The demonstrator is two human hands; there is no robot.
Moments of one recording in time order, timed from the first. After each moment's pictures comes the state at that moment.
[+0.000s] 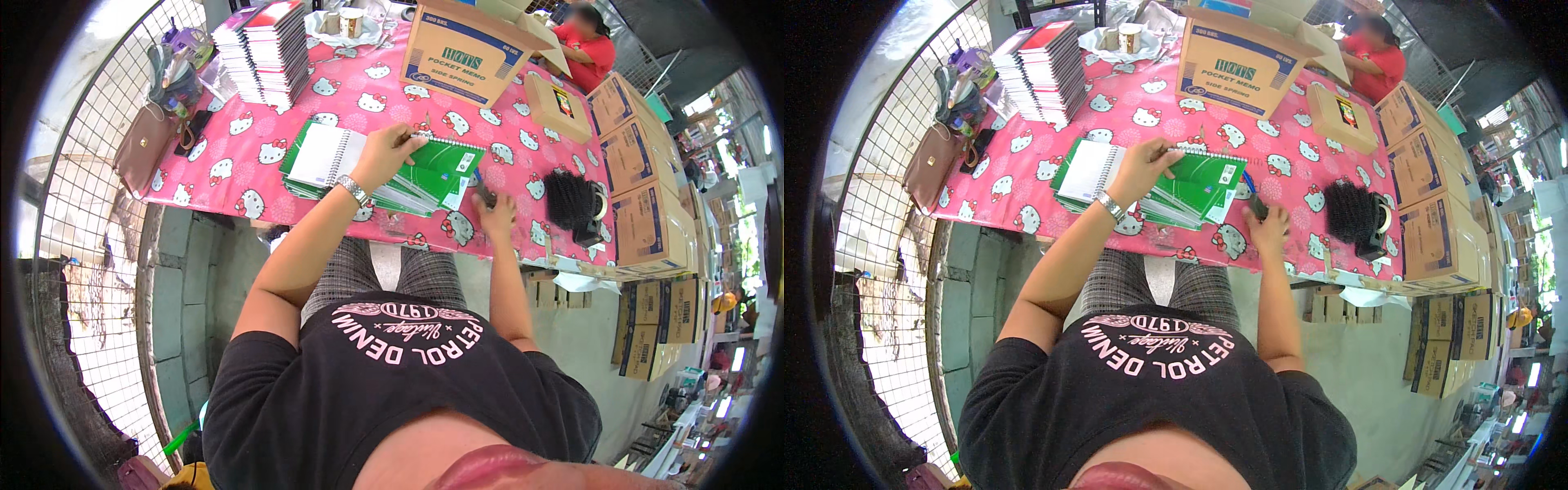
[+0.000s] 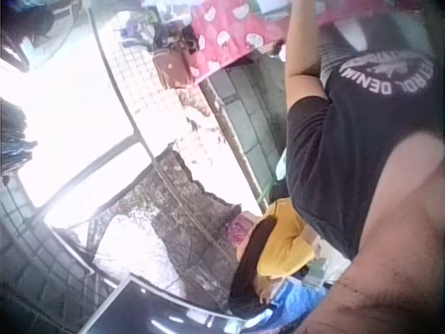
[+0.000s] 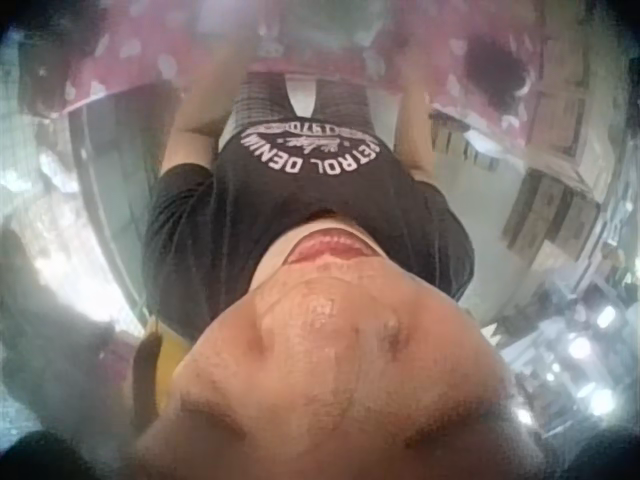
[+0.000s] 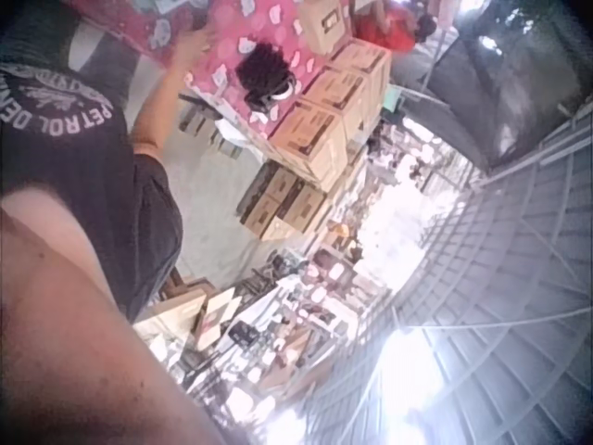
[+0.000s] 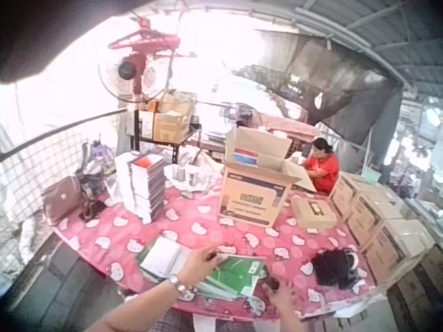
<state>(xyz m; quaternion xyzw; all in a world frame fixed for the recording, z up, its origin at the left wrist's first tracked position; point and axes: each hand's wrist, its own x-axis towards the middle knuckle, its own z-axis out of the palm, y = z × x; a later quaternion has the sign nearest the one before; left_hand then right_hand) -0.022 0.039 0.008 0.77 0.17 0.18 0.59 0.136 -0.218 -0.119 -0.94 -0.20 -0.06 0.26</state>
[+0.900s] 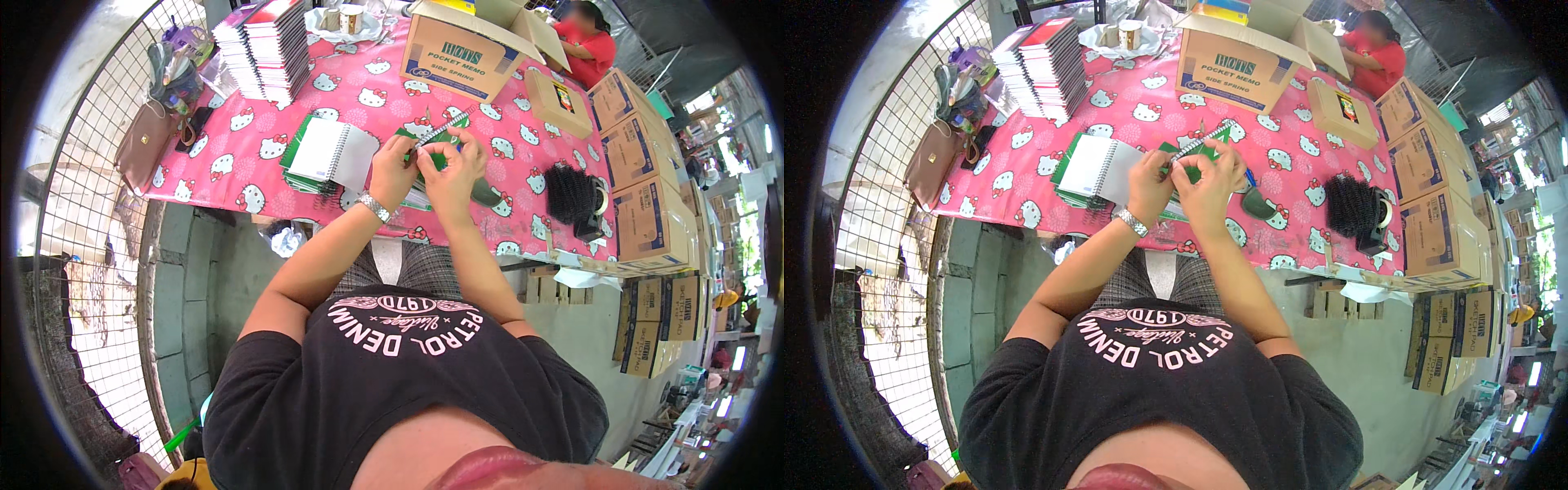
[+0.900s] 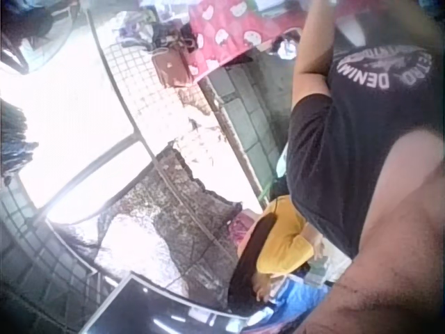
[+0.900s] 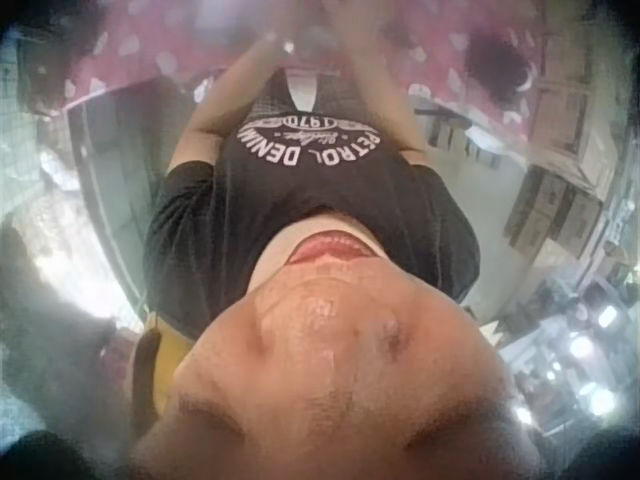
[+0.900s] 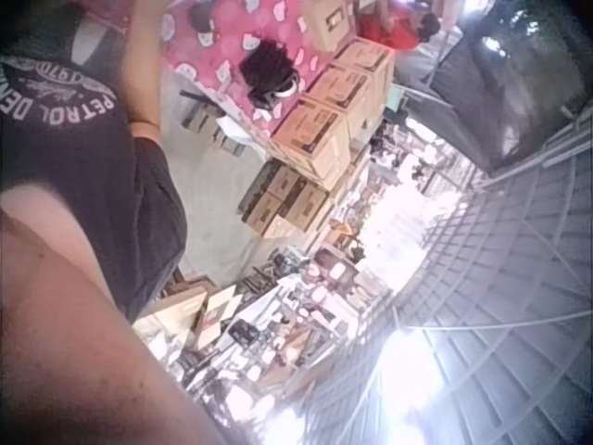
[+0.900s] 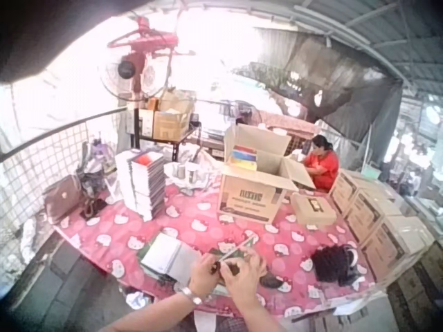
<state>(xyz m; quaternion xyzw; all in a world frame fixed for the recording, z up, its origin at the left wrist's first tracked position) -0.024 -0.004 -0.033 0.77 0.15 0.49 0.39 0.030 -0.103 0.002 -0.79 -0.37 -0.20 0.44</state>
